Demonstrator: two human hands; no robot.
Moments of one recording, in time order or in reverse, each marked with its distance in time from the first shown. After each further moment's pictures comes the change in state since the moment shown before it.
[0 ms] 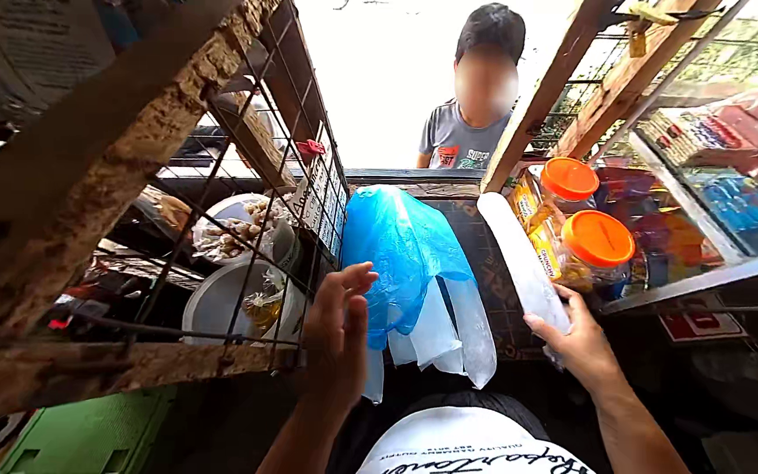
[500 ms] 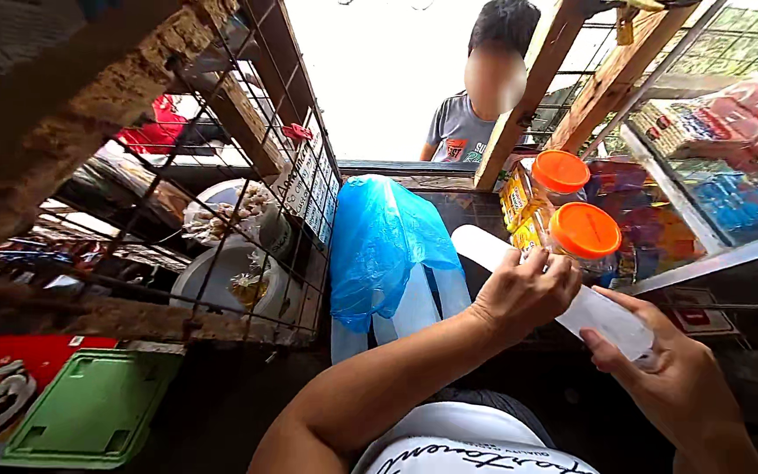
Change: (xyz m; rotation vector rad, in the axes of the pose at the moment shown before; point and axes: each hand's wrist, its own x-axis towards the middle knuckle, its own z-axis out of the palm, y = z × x) left_hand 0.031 0.069 0.196 0.649 -0.229 0.802; right_hand -0.037 -0.031 -0.080 -0.105 0.078 -0.414
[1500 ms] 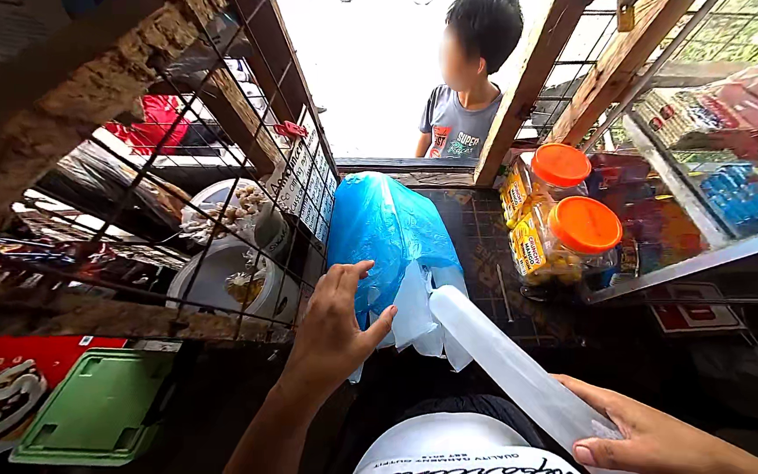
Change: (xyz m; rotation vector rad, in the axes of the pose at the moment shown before) left_hand -0.145 -0.086 -0.110 -0.300 -0.262 -0.777; right_hand -0.026 0.036 -0.015 0.463 -1.105 0.402
